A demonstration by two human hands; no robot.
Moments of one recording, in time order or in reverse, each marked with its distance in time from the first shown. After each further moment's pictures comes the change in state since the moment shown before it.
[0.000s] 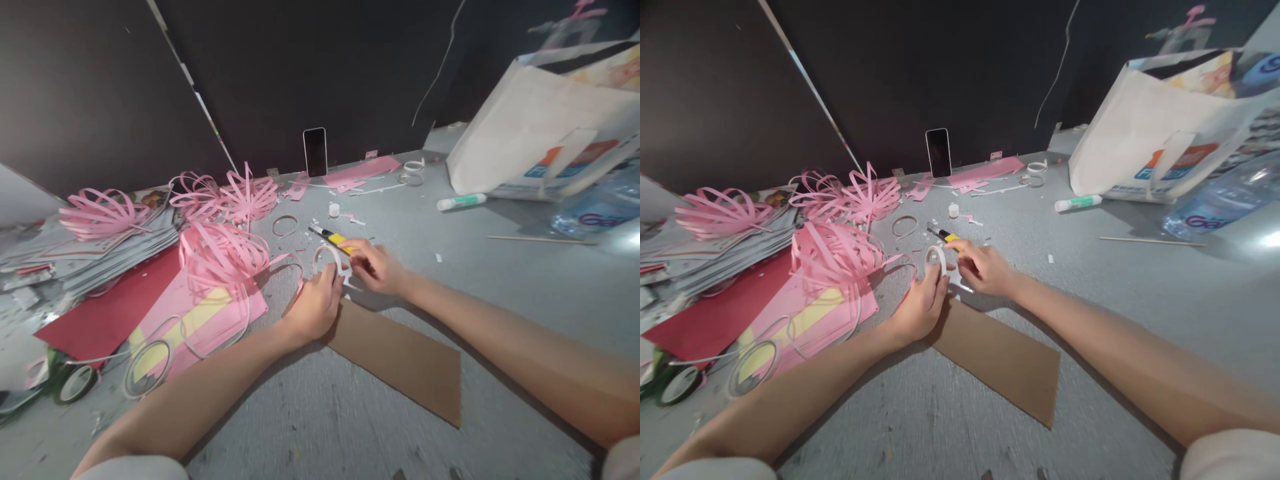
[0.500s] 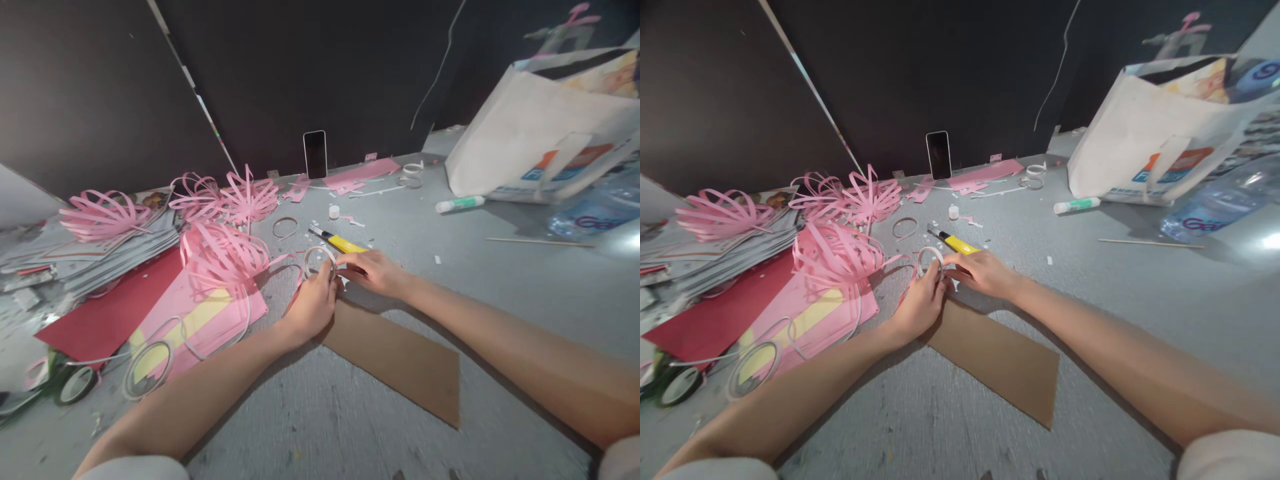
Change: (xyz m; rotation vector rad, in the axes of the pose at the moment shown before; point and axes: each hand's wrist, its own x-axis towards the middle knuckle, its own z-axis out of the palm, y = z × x) left_hand 0.007 -0.009 0.006 0.036 -0.016 -0.098; right_hand 0.001 0.004 0.001 -0.099 -0.053 -0.092
